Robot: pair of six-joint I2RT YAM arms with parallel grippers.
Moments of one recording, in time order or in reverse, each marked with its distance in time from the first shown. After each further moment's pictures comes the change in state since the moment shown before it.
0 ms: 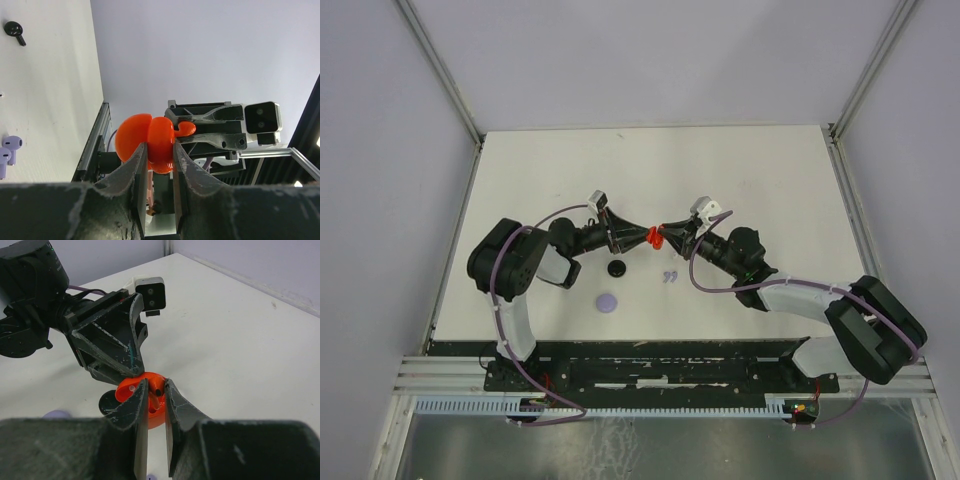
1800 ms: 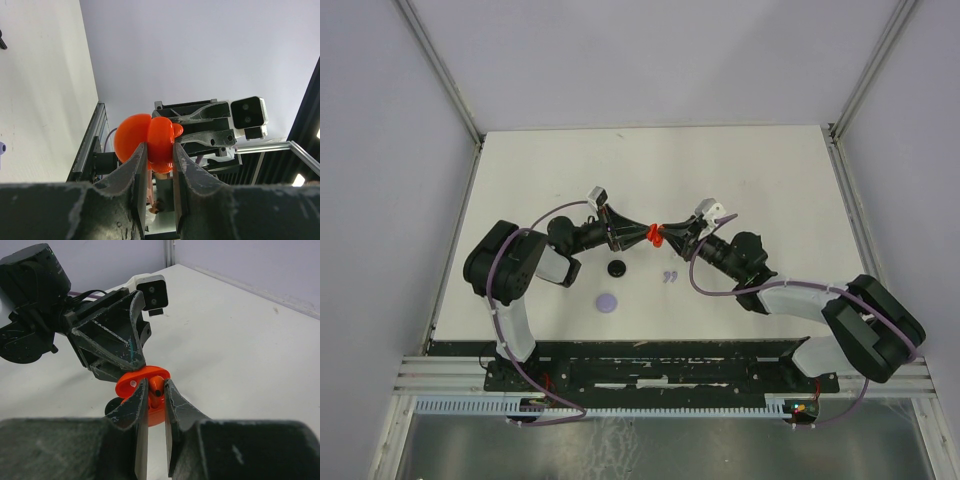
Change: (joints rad) left arm 0.000 -0.043 0.010 0.000 0.000 -0.009; right arm 0.000 0.017 -0.035 0.098 0.021 0.048
